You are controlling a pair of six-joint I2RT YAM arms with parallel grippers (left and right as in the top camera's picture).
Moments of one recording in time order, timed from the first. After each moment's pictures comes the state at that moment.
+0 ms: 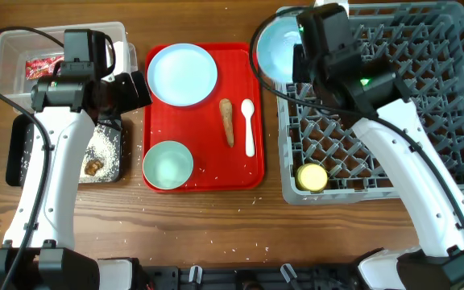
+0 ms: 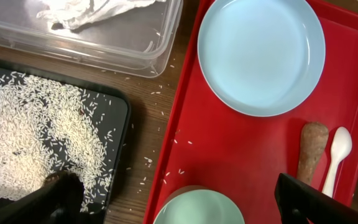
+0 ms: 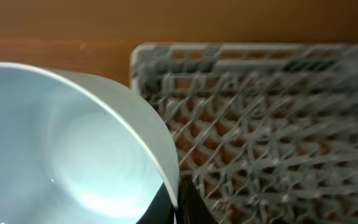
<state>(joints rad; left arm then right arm) -0.01 1.53 1.41 -1.00 -0.03 -0.31 0.44 1.59 1.66 -0.90 0.45 0.28</state>
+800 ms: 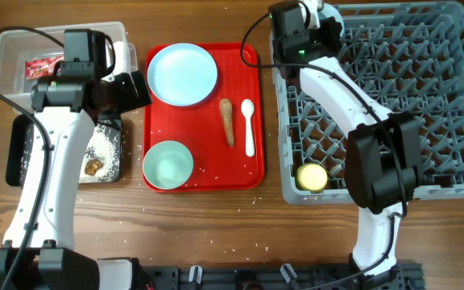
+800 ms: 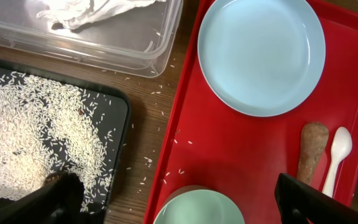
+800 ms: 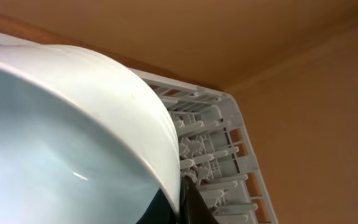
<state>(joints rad) -0.01 1.53 1.41 -1.00 -0.03 -0.31 0.36 2.12 1.67 -0.30 1.06 -0.24</state>
